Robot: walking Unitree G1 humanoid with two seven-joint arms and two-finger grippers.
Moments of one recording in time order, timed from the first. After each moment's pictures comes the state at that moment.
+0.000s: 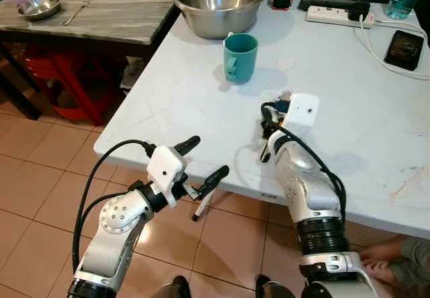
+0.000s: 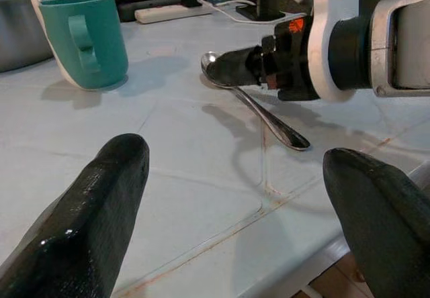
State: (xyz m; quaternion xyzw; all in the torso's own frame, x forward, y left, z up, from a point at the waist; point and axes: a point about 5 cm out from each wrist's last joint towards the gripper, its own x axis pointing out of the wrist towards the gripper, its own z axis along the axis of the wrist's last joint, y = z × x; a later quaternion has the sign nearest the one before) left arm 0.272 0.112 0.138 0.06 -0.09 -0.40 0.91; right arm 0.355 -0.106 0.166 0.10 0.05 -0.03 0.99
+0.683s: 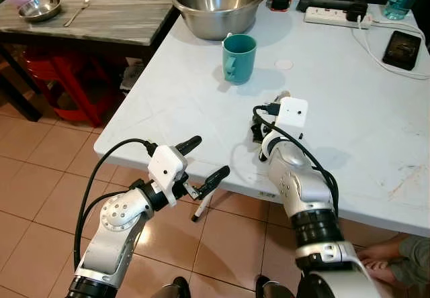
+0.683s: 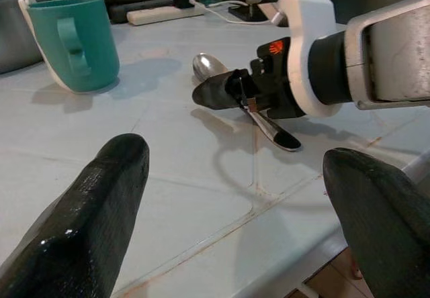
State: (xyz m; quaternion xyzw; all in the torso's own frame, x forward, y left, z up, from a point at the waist) left arm 0.274 0.112 0.137 0.06 -0.09 -0.41 0.90; right arm 0.364 -0.100 0.156 0.08 0.11 -0.04 0.99
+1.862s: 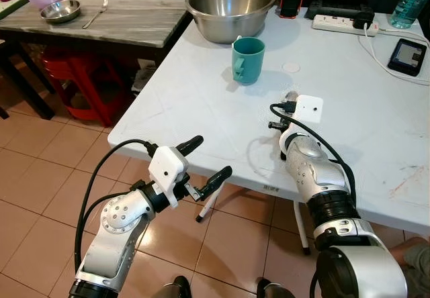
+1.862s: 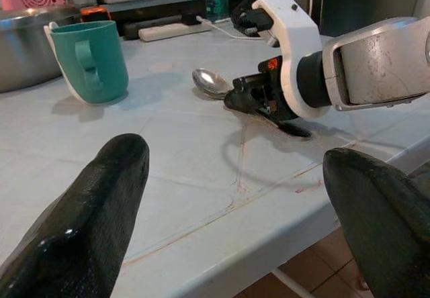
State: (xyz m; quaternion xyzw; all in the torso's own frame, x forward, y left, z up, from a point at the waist) left arm 0.269 0.109 0.141 0.06 -0.09 -0.41 0.90; right arm 0.383 -0.141 0.147 0.06 0.13 -0.07 0.99
